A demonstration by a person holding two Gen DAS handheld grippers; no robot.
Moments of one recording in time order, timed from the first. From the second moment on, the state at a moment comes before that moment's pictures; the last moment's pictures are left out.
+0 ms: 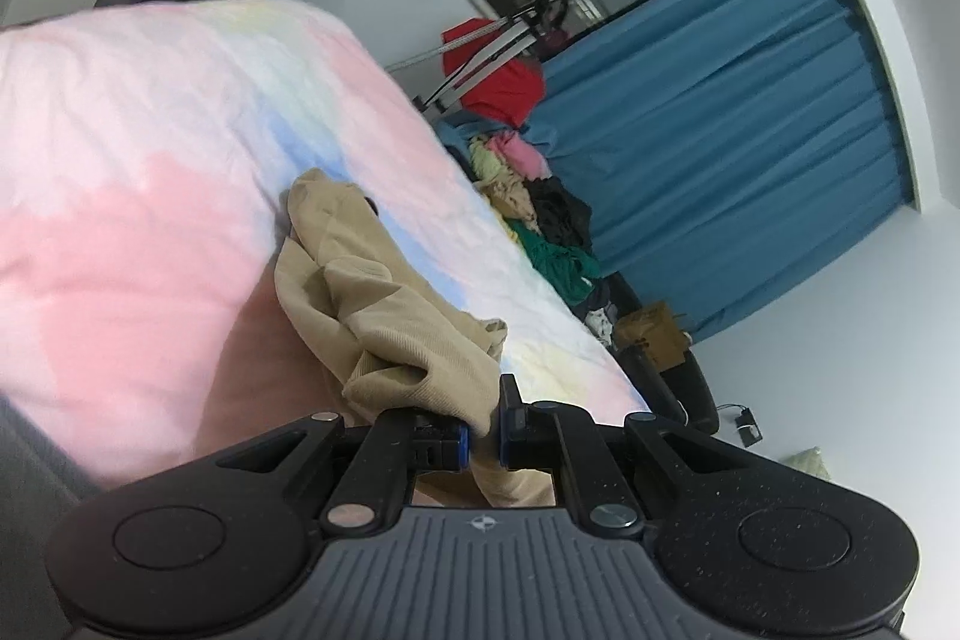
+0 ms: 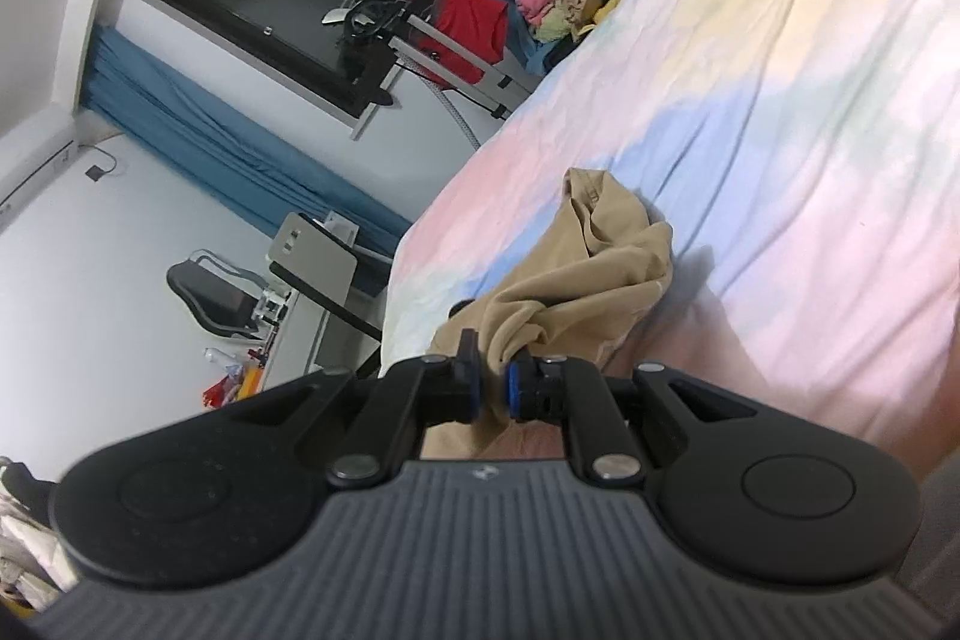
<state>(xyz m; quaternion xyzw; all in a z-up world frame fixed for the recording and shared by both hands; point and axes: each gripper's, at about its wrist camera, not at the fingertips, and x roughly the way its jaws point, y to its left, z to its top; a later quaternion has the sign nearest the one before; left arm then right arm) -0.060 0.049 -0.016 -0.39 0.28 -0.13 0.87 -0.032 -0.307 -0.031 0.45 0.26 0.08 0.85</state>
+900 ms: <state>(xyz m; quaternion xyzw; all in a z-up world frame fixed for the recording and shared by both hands) 0.198 0.034 -0.090 -0.31 0.31 -0.05 0.90 0.194 -0.310 -0.119 0.51 0.33 0.05 0.80</state>
